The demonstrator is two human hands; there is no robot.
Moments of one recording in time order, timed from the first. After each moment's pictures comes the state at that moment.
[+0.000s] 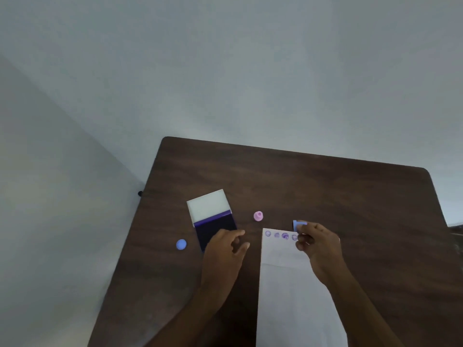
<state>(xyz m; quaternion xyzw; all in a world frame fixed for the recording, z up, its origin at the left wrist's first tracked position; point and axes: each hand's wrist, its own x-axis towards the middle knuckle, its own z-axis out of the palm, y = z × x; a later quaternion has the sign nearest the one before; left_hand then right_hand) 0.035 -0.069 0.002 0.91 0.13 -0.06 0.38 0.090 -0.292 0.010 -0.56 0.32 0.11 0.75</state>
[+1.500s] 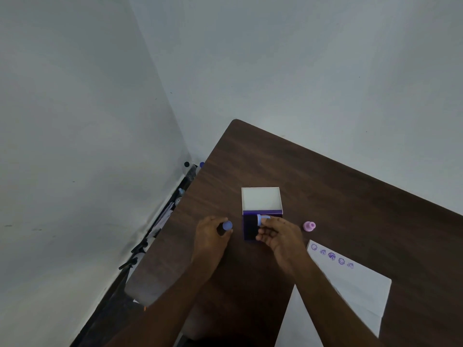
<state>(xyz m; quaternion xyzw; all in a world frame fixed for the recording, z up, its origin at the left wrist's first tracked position) 0.008 0.050 -0.054 0.86 0.34 -0.01 0.39 0.098 -0.118 -0.003 -0.54 0.27 0.35 0.72</state>
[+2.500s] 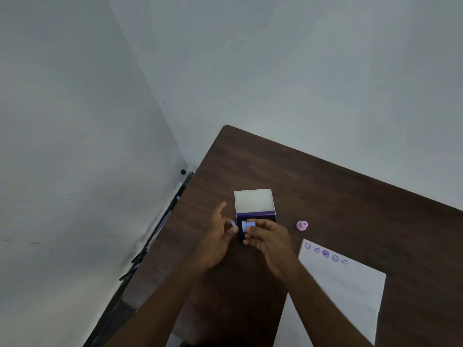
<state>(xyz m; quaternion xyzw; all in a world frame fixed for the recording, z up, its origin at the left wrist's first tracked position) 0.021 0.038 0.003 0.78 0.22 -0.12 0.58 0.083 -0.115 0.004 -0.59 0.20 0.36 0.69</state>
